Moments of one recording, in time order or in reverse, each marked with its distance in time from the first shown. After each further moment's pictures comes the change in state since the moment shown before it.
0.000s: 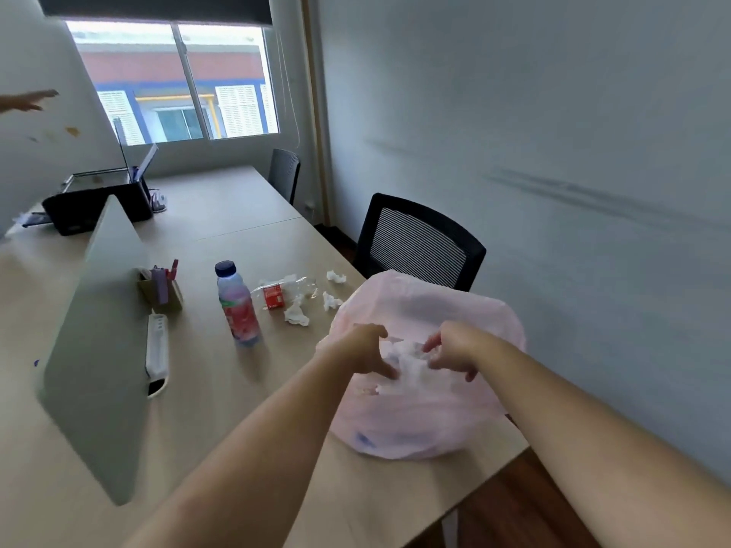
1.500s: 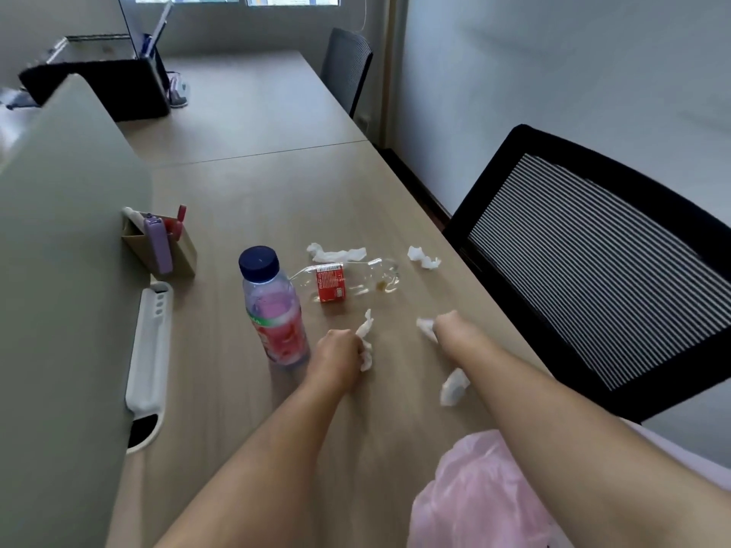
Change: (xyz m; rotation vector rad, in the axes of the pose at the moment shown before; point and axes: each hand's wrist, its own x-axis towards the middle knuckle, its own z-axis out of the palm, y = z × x) left_hand 0.201 -0.260 0.007 -0.188 0.175 -0.229; right_hand 0.351 -0.141 0.089 -0.328 -0.176 0.005
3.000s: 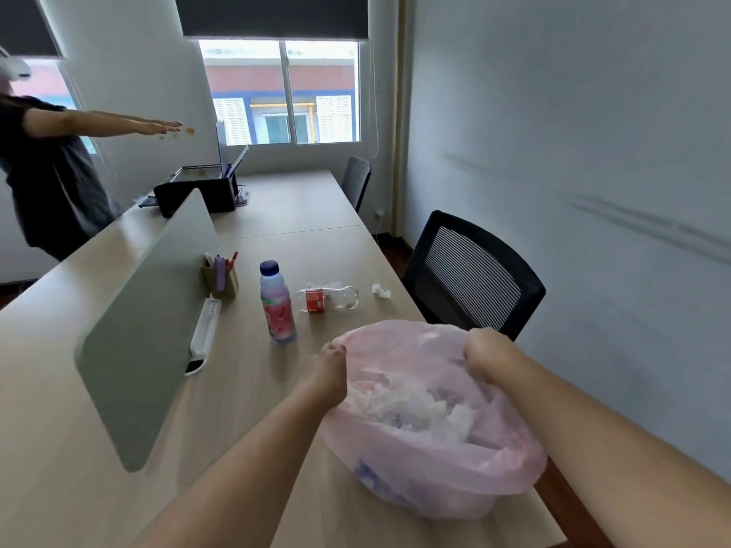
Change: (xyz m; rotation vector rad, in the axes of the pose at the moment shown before) left_hand -0.255 0.169 -0.001 0.304 0.134 -0.146; right_hand -0.280 0.177 -0.012 -0.042 0.321 -0.032
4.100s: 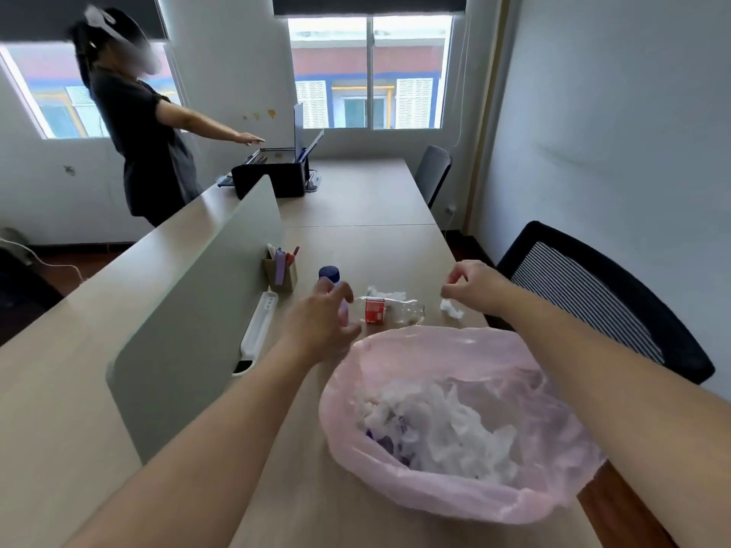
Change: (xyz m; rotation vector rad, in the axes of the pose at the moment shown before) left_hand 0.084 -0.087 -0.077 -0.060 0.434 -0.018; right_hand 0.136 -0.122 -0.087 0.507 0.064 -0.432
